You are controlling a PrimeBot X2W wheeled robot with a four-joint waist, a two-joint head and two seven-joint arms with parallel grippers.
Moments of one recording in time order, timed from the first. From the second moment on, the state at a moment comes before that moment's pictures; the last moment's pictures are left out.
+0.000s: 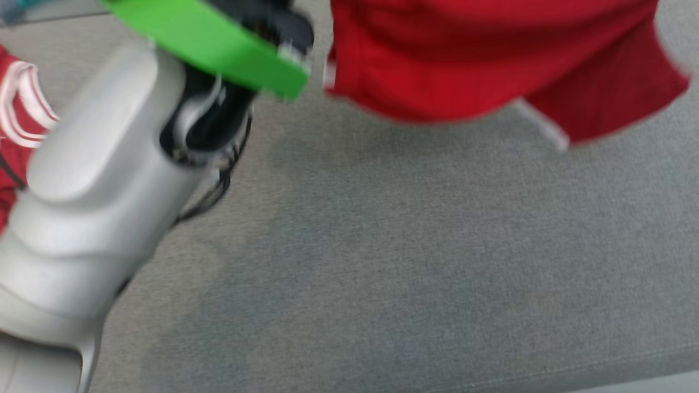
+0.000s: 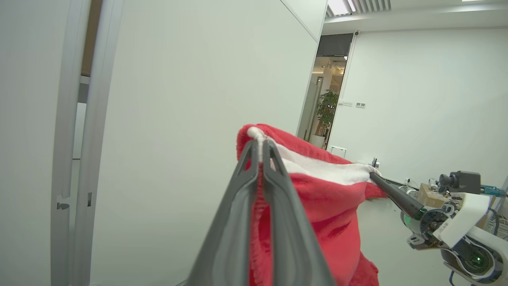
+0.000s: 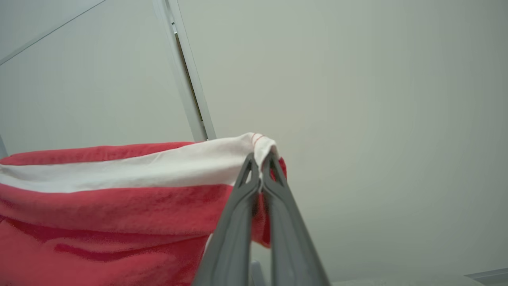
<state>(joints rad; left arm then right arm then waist) -1.12 0.30 -0.72 0.15 -1.03 -0.13 -0.18 -0.58 -0.63 0.02 0.01 0.93 0.13 -0.21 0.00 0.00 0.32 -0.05</state>
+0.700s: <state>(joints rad) -0.75 0.23 -0.68 0.12 -0.86 -0.13 -0.26 -0.40 -0.43 -0.05 0.06 0.75 0.13 -0.26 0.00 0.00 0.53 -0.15</state>
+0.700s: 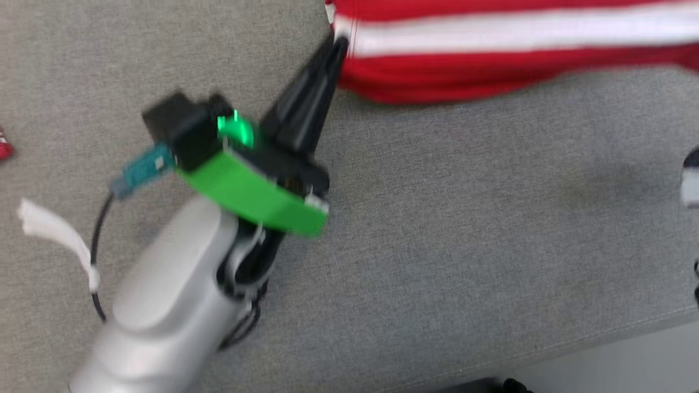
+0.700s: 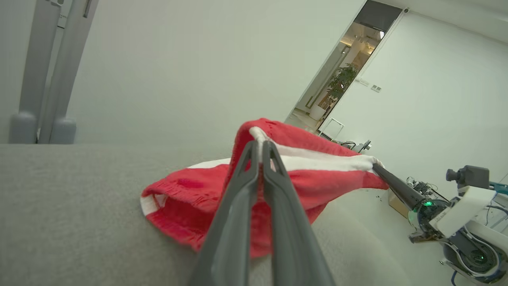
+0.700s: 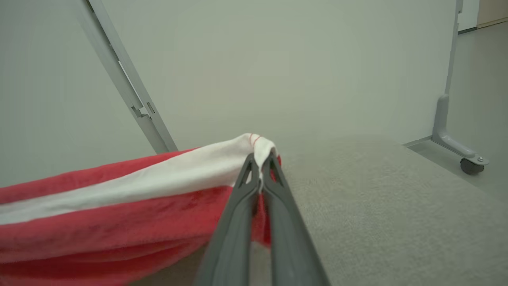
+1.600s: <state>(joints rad) -0.34 0.19 -0.59 0.00 -0.69 -0.13 -0.26 -0.06 -0.30 -0.16 -0.05 0.54 0.13 -0.26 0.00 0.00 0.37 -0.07</state>
